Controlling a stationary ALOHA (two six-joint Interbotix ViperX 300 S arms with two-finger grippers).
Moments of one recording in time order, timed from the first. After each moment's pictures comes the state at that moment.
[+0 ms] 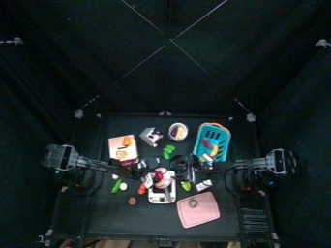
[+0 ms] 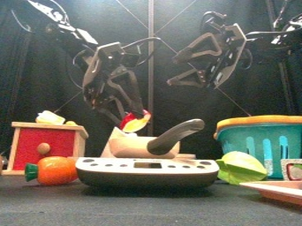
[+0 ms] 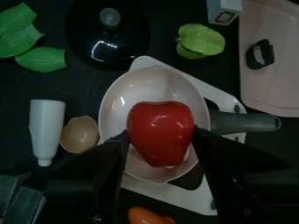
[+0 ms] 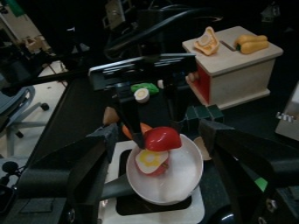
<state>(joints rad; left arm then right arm) -0.09 -0.03 0.64 0.57 0.23 -1.03 -0.12 -0.25 0.94 -0.35 -0.58 0.43</state>
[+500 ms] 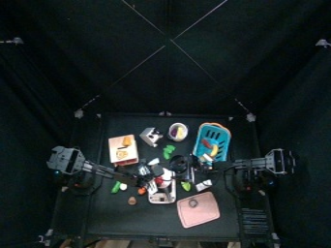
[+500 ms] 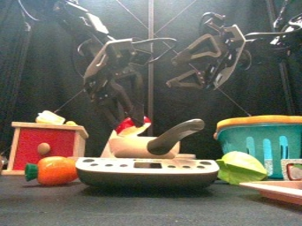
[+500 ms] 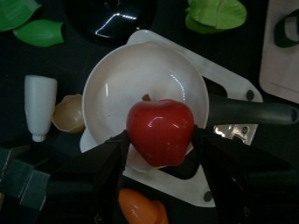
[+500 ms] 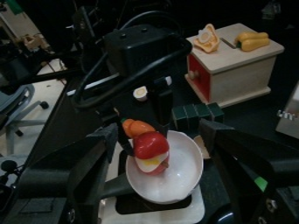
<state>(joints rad) -0.18 0.06 0.51 0.53 0.51 -1.06 -0.12 -0.24 0.94 -0.35 -0.57 0.43</state>
